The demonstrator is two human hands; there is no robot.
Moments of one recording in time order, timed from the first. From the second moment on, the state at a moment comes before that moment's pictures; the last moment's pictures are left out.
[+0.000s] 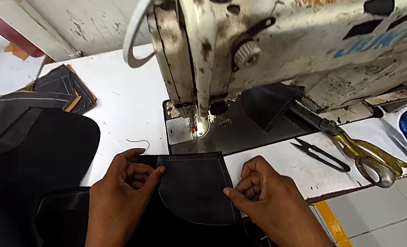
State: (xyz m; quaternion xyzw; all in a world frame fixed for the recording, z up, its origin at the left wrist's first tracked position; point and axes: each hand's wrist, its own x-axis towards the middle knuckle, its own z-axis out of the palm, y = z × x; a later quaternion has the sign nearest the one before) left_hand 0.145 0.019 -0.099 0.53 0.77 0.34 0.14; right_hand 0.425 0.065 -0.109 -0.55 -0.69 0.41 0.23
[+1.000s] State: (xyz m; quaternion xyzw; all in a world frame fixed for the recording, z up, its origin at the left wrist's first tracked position) left_hand 0.144 0.021 -0.099 0.52 0.77 0.35 0.14; right_hand 0.424 0.063 -0.113 -0.55 -0.69 0.40 0.25
